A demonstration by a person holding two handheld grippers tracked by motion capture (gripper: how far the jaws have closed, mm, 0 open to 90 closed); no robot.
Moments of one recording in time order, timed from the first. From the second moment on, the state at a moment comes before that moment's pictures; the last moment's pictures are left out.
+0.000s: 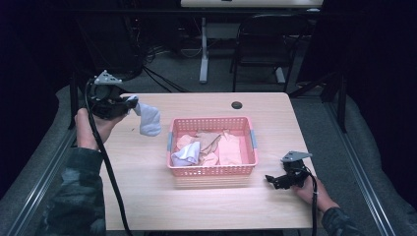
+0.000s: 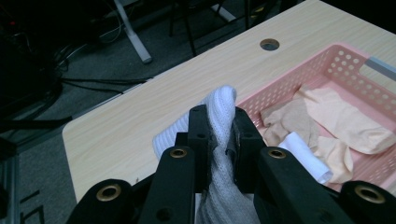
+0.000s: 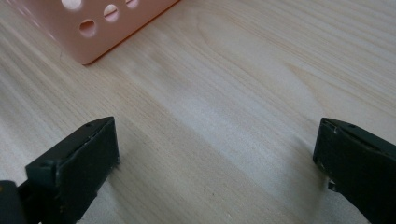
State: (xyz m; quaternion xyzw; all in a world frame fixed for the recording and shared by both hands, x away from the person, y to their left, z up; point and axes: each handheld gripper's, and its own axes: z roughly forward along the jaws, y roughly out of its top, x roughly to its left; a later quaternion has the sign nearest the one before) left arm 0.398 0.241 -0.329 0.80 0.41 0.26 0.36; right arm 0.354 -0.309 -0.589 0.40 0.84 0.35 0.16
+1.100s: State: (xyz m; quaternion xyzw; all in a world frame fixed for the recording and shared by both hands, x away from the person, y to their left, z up) left arm 0.415 0.298 -0.428 0.77 0.51 0.20 0.32; right arm 0.354 -0.309 -0.589 0.39 0.84 0.34 0.16
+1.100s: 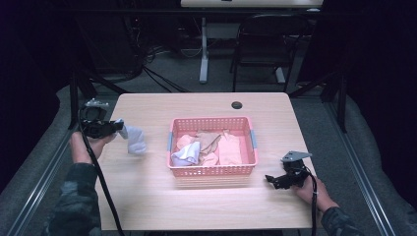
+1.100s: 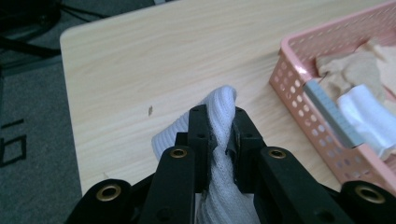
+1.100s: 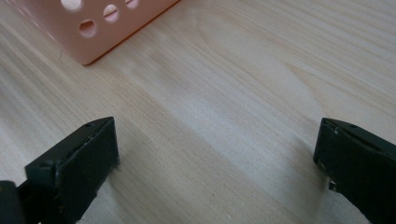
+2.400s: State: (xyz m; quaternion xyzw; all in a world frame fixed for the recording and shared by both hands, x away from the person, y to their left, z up) left arm 0.426 0.303 -0.507 0.75 0.58 0.12 0.29; right arm 0.355 -0.309 -0.589 0.39 0.84 0.35 0.16
